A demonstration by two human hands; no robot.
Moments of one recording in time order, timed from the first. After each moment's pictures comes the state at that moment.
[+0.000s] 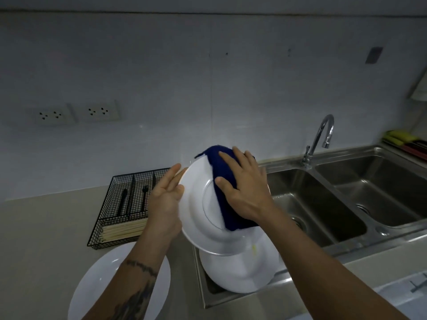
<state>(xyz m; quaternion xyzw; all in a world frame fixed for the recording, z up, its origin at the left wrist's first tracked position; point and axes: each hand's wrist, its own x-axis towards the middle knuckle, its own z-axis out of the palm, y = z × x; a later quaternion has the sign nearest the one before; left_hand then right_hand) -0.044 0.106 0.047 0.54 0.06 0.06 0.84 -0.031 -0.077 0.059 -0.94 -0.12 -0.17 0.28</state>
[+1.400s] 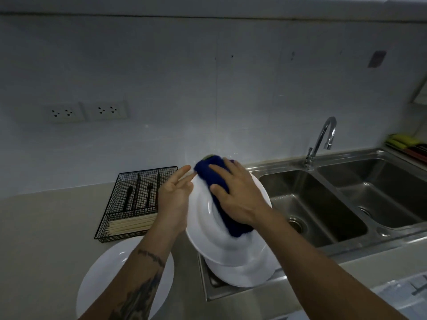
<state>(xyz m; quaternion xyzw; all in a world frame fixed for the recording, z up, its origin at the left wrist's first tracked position) -0.047 0.102 0.047 0.59 0.09 0.06 0.80 -0.040 -0.061 0.049 -0.94 -0.17 -0.13 0.26</state>
